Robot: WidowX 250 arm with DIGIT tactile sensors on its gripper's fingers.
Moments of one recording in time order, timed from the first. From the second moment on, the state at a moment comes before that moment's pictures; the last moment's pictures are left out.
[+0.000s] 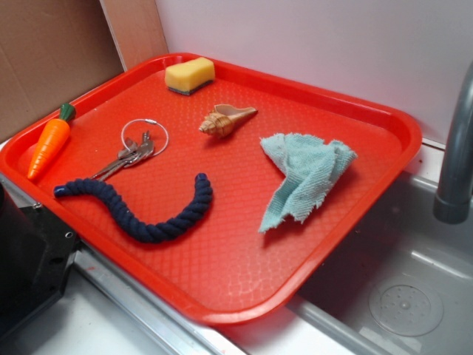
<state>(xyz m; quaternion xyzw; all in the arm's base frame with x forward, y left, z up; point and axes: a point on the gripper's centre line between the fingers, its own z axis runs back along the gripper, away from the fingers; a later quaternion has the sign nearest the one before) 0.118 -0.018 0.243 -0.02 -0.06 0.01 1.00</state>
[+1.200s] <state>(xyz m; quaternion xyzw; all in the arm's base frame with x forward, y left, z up) 0.174 -0.002 0.198 -0.01 -0.10 0.12 0.99</state>
